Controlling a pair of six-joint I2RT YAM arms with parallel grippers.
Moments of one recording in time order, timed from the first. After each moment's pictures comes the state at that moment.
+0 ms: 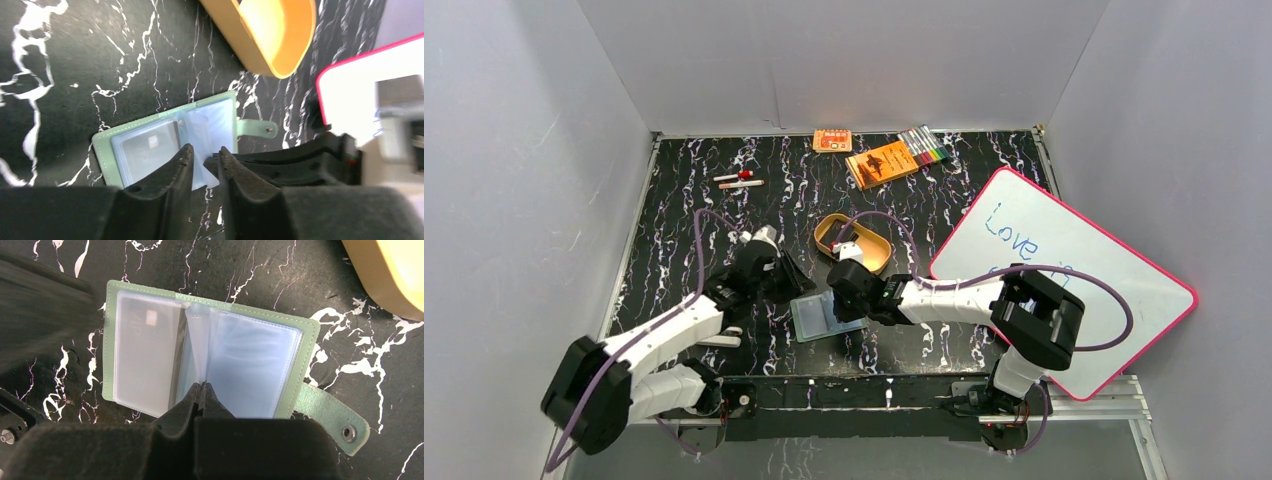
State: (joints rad) left arm -0.61 1.05 0.53 -0.17 0.04 -0.95; right arm 1.14 1.63 0.88 -0.14 0.19 0.71
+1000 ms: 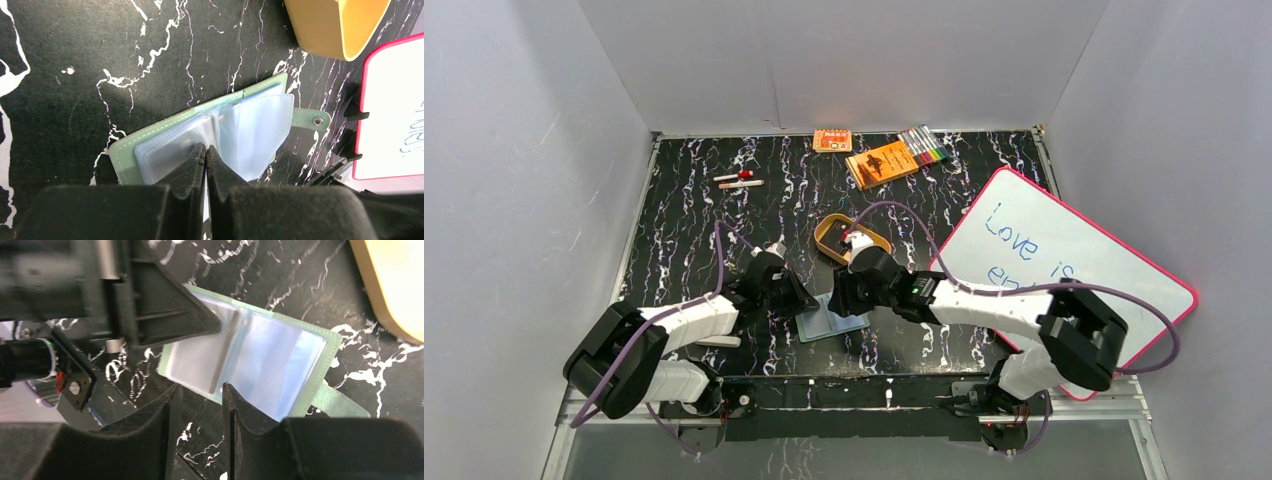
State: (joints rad) left arm -0.61 1.30 0.41 0.09 0.16 -0.97; right arm 1.07 1.37 0.80 -0.08 0.01 0.61
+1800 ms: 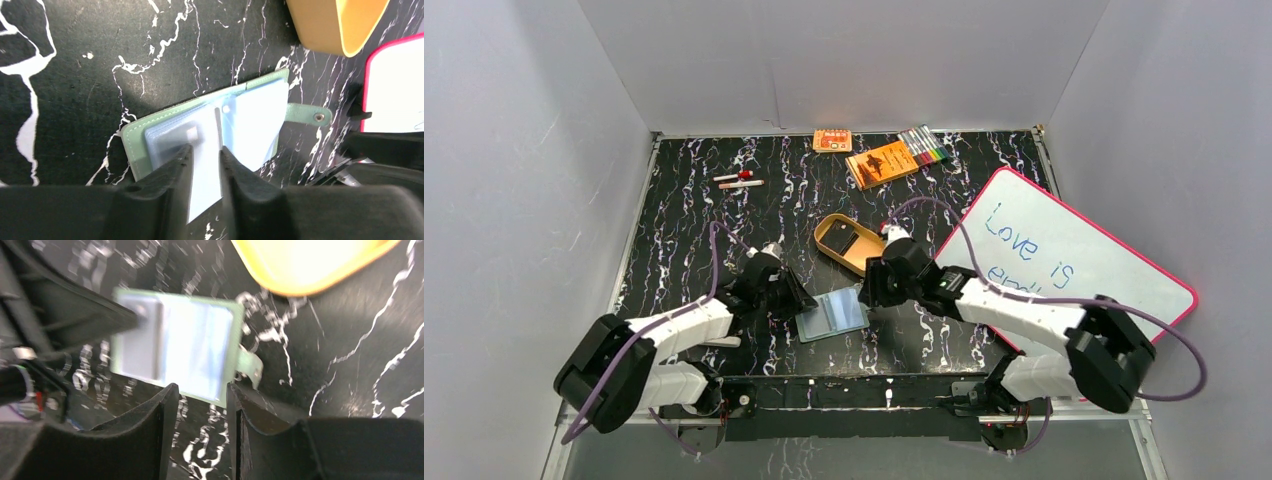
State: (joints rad) left arm -0.61 1.24 0.40 0.03 0.14 -0.96; right arm 0.91 1.32 0.68 -0.17 -0.02 0.66
